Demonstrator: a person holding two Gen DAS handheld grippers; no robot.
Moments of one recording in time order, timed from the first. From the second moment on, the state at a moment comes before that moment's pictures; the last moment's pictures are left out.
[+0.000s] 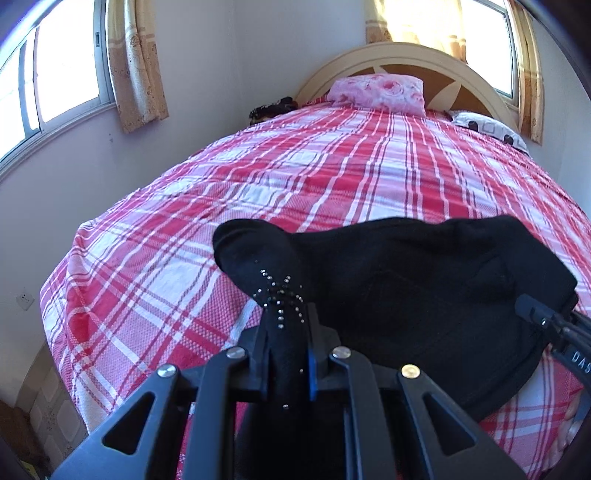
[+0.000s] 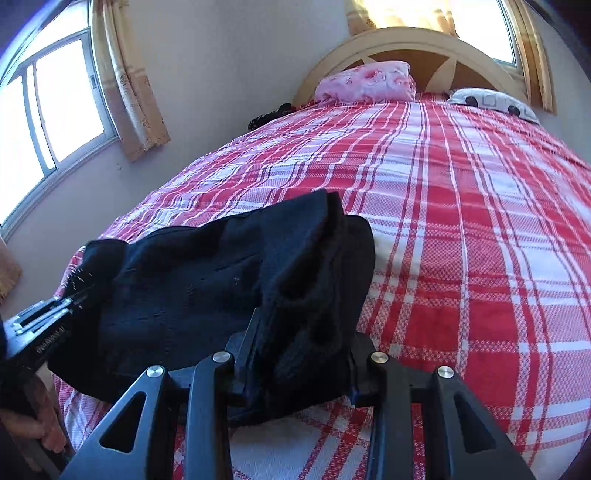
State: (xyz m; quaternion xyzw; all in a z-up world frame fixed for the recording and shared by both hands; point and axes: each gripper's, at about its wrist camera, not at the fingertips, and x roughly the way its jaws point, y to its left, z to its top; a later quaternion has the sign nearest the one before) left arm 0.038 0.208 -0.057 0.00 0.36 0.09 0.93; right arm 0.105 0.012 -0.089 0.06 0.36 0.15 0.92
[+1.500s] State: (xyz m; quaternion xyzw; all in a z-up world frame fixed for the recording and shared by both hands) left arm 0.058 0.234 -0.010 0.01 0.32 0.10 0.94; right arm 0.127 0.047 -0.036 0.07 0.31 0.21 0.92
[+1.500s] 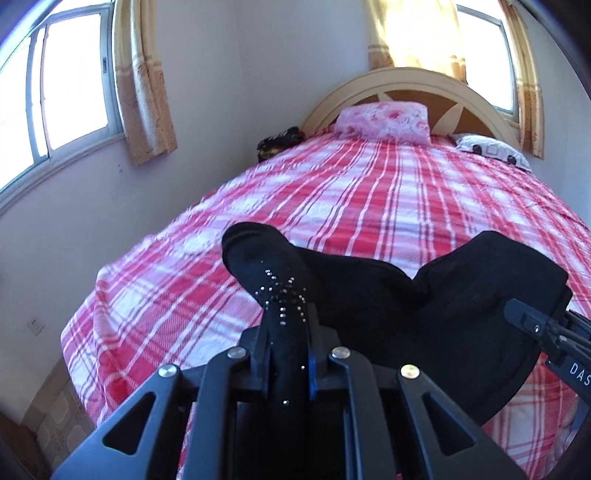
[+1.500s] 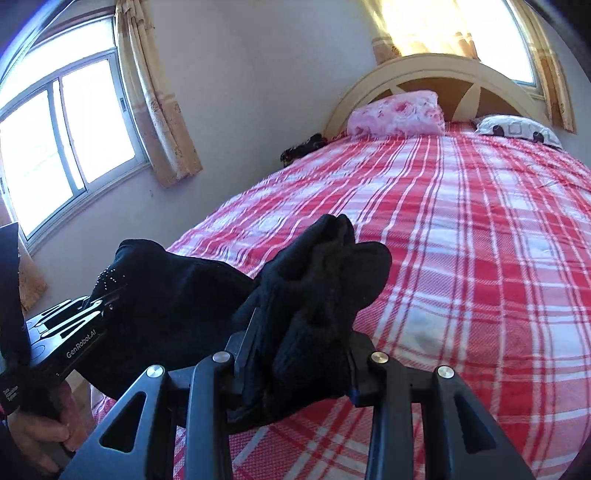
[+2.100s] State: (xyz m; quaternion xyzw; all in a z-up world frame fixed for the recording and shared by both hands) left arm 0.064 0.247 -0.067 0.03 0.39 0.14 0.91; right arm 0.142 0.050 -0.091 0.05 0.40 0.17 0.90
